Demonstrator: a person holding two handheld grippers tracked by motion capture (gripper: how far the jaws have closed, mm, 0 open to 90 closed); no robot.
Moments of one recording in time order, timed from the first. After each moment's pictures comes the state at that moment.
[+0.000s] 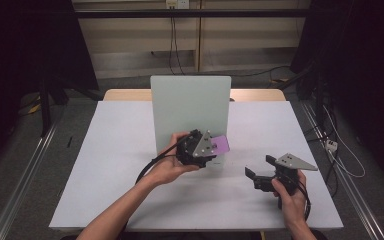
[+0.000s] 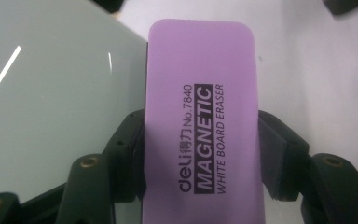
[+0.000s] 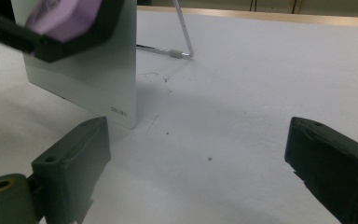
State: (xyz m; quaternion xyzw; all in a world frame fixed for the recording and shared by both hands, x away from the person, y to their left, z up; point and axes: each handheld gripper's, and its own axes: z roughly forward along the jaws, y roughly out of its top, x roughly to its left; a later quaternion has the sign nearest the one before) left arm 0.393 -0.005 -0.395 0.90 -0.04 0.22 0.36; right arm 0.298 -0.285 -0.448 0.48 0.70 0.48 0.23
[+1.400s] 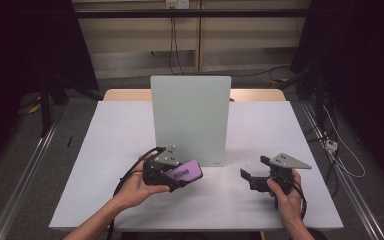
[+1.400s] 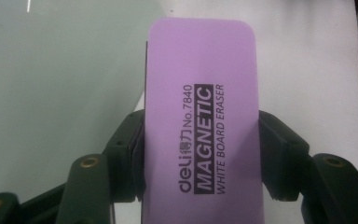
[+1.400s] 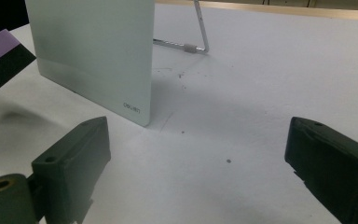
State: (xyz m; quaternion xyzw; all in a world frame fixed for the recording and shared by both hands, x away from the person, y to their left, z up) left arm 0.363 0.081 -0.408 0.92 0.10 0.02 0.37; right arm 0.303 -0.274 -0.450 0.47 0.71 0.48 0.22
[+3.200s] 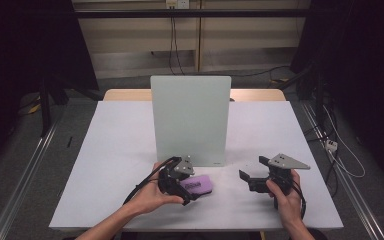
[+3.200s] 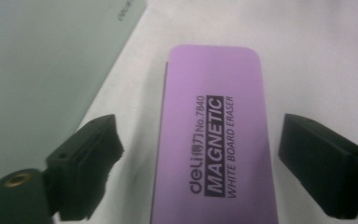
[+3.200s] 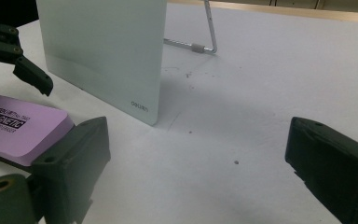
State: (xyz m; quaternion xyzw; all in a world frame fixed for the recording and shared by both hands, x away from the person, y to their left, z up) left arm 0.354 0.047 -0.440 0.93 0.12 0.02 0.35; right arm 0.302 -0.272 -0.449 0.46 0.72 0.48 0.21
